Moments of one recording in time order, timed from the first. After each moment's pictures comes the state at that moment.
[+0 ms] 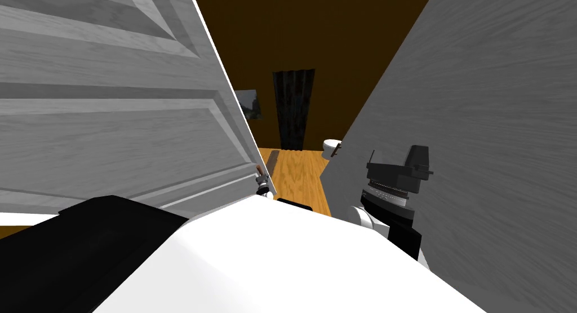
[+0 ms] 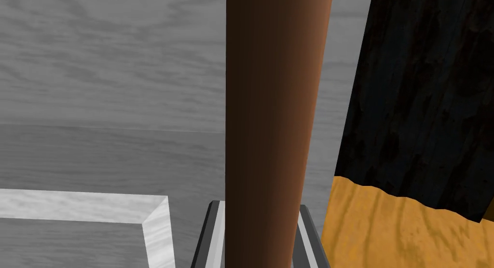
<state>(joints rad) 0.13 0.06 -0.08 -0.97 0.91 -0.92 0.99</state>
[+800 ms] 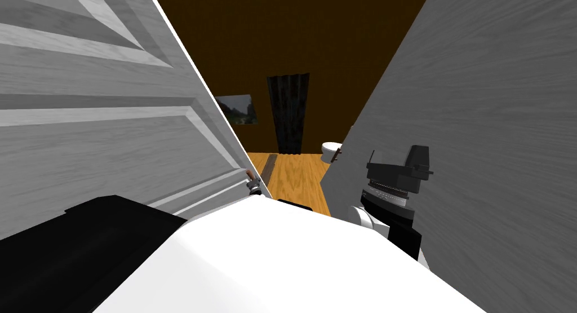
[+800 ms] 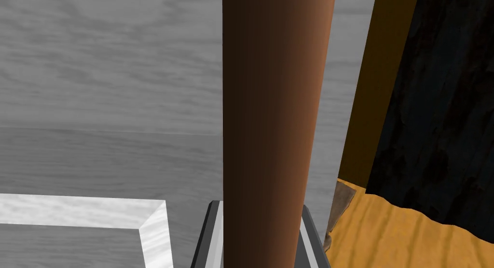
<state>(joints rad) 0.16 0.11 0.02 -0.88 0.96 -0.94 1.07</state>
